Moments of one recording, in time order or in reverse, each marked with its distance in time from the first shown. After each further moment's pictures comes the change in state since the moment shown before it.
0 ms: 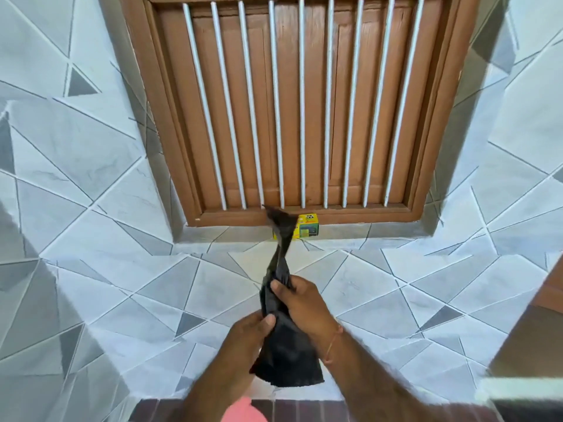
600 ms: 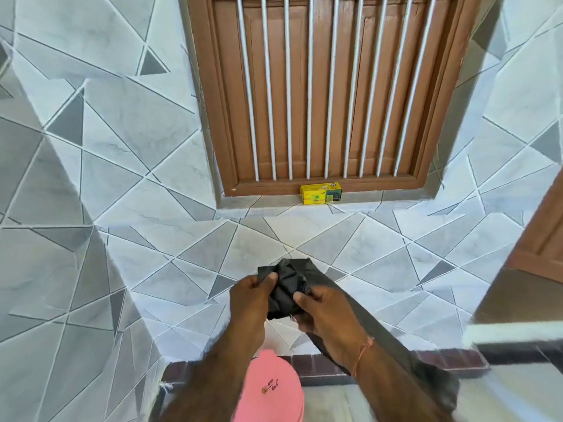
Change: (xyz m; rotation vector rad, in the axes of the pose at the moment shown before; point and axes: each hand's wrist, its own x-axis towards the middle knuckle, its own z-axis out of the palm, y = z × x) left_hand -0.128 0.016 -0.073 -0.020 0.412 0.080; right_hand -0.151 0.017 0.116 0.121 0.133 0.155
